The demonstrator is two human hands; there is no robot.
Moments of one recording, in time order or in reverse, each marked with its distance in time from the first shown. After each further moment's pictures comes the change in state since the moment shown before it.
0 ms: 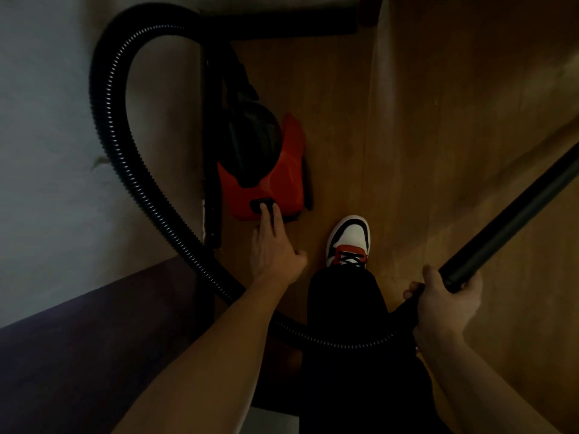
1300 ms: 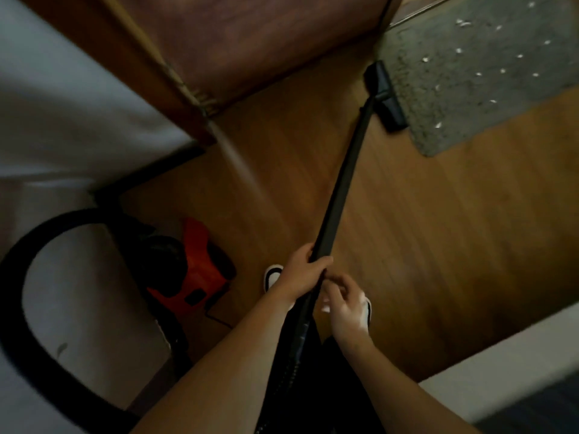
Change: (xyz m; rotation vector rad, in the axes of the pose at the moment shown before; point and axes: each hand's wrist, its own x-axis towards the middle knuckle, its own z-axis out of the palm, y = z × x) left_hand -0.106 0.273 -0.105 -0.496 -0.737 0.234; right_hand -0.066 -0.117 -0.072 0.010 -0.155 0.018
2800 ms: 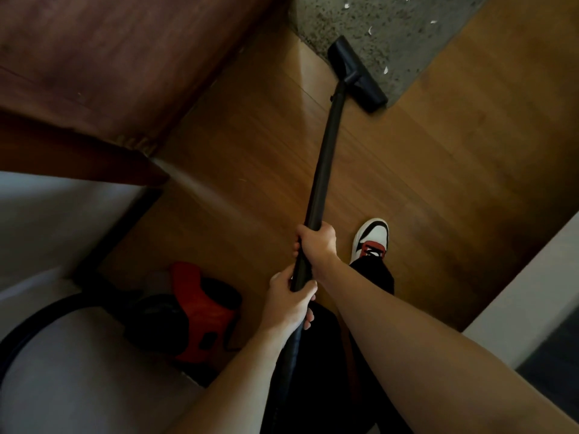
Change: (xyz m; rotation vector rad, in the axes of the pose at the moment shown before) left_hand 0.011 -0.026 -0.006 0.194 0.037 -0.043; right_hand 0.120 -0.044 0.036 0.537 0.084 0.319
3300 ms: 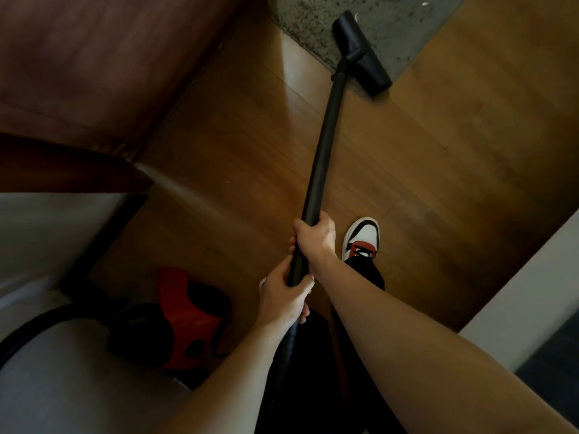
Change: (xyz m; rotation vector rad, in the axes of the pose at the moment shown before) left_hand 0.024 0.024 0.044 0.024 0.059 0.057; right_hand 0.036 -0.020 -0.038 -0.012 0.047 -0.098
